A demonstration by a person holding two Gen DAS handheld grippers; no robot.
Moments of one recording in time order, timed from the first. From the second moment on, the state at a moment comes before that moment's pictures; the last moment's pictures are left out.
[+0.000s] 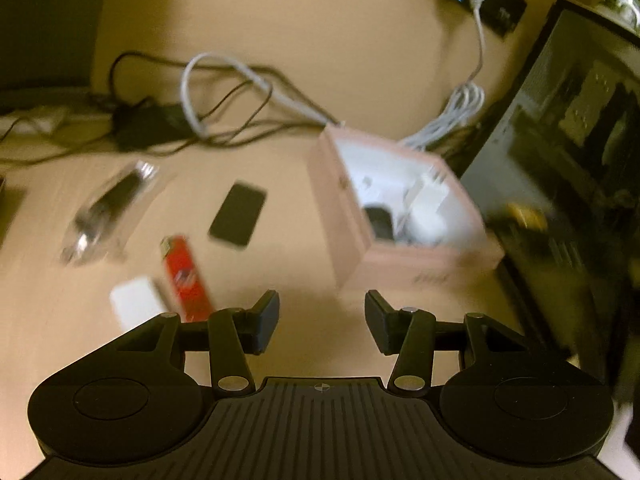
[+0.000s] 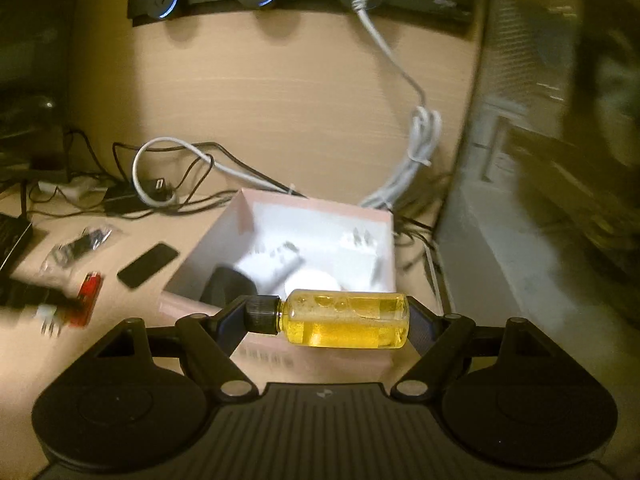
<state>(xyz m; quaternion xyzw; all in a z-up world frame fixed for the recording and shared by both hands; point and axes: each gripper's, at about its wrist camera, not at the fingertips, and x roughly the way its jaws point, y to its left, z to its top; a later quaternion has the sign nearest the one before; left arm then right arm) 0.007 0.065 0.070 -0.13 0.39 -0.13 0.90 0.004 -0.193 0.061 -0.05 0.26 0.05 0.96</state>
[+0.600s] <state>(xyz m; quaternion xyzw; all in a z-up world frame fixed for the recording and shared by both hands) -0.039 0.113 0.057 -0.14 0.40 -0.05 0.90 0.142 -0.163 0.031 -0.04 0.31 0.00 0.95</state>
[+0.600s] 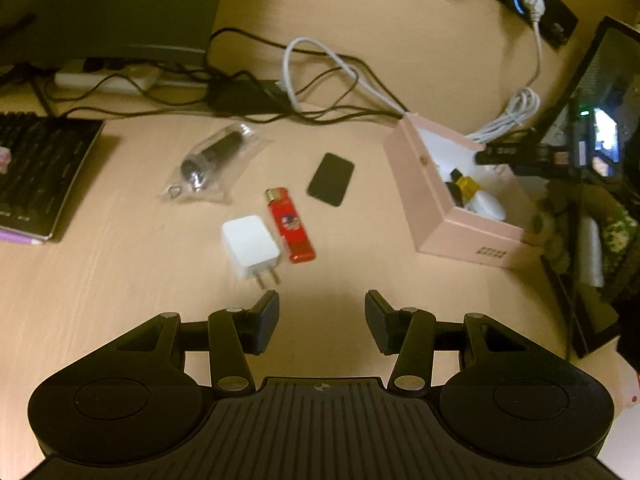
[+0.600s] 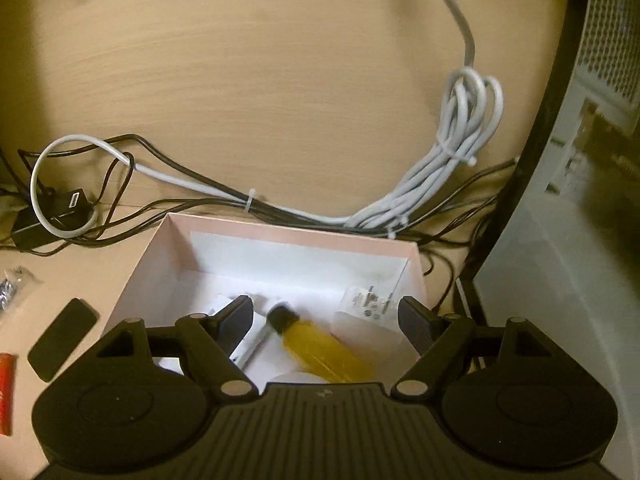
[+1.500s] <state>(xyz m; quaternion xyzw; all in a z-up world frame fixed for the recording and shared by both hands) 0.016 0.140 0.056 -0.12 0.37 -0.01 0.92 -0.028 -0.176 0.028 -0.01 0.31 0.10 0.95</state>
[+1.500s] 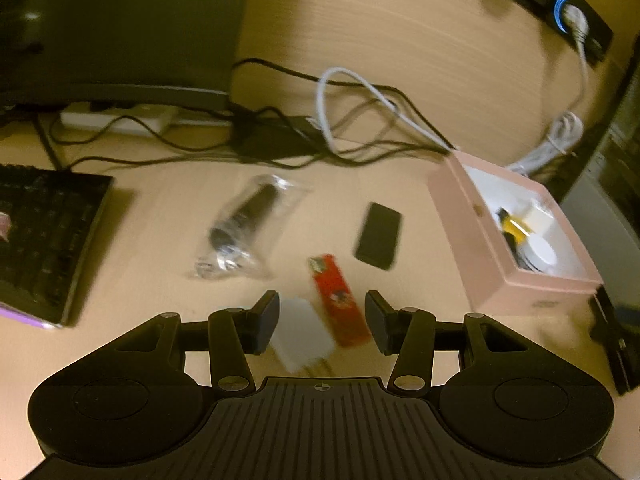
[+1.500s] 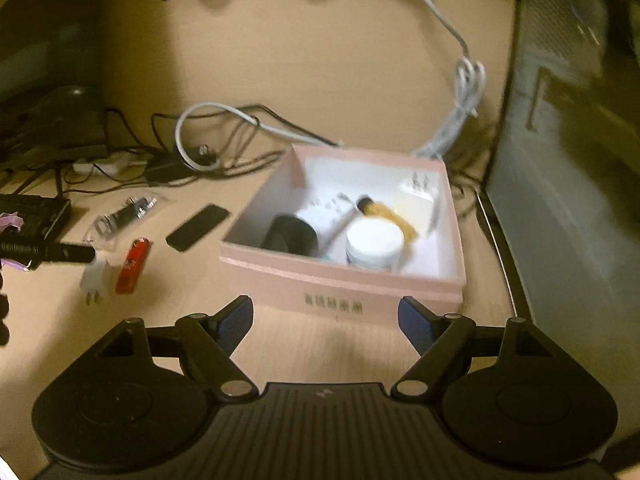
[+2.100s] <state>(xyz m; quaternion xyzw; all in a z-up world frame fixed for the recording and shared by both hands) 0.087 0.172 0.043 -0.03 0.39 0.01 0.92 -0.042 -0.171 0.002 0.00 0.34 0.11 0.93</state>
